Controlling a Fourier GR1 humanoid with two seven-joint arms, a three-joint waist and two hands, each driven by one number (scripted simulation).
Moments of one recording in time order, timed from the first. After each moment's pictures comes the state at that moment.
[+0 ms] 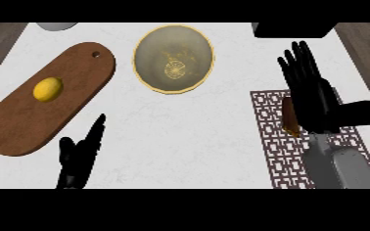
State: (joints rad) left arm 0.07 0.36 -0.34 -1.40 0.31 0.27 0.07; right arm -0.24 -0.22 0.08 -1.59 -0.45 -0.17 0.03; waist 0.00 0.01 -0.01
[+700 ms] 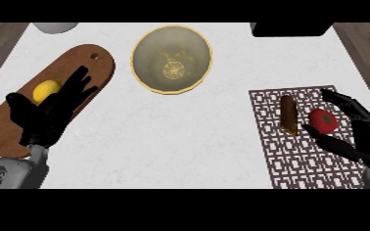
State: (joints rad) left arm -0.16 0.51 -0.20 -1.51 0.39 0.11 0.16; right arm -0.02 -0.49 -0.02 -1.34 -0.13 -0.08 -0.44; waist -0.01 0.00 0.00
